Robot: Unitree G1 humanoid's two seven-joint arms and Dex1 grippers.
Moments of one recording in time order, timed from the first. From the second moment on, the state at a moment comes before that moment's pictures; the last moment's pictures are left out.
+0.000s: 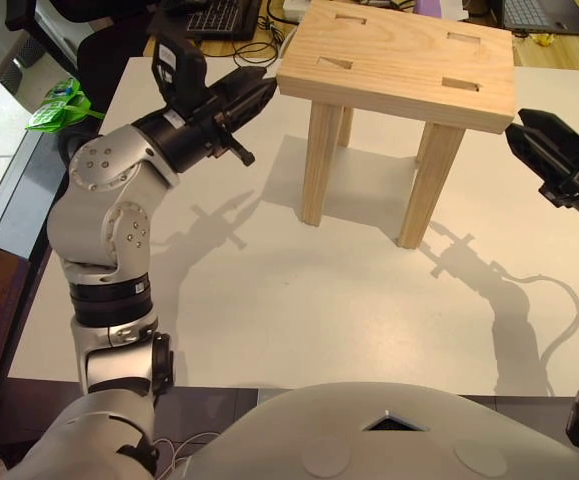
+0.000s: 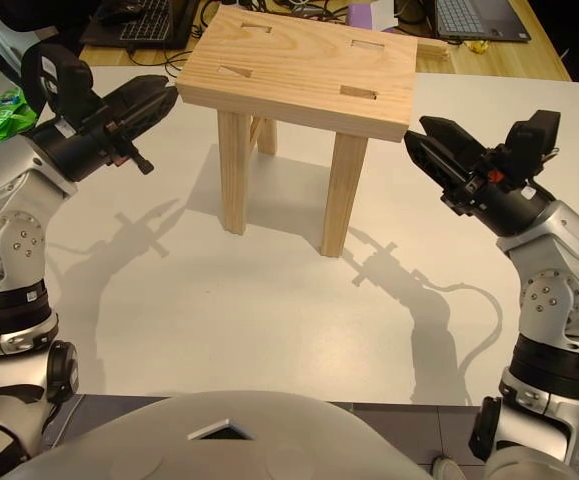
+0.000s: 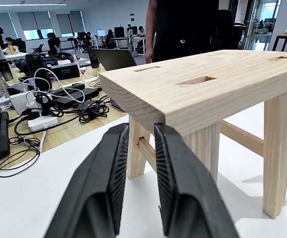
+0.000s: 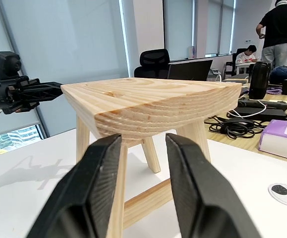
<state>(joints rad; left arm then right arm) -0.36 0.50 0.13 -0.29 -0.47 0.64 -0.66 -0.07 -0.61 -0.37 -0.25 0.78 0.49 0.85</state>
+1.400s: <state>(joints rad) -0.05 0.17 0.18 0.06 -0.29 0.01 -0.32 0.00 -0.32 -0.40 0.43 0.40 -0.10 0.50</state>
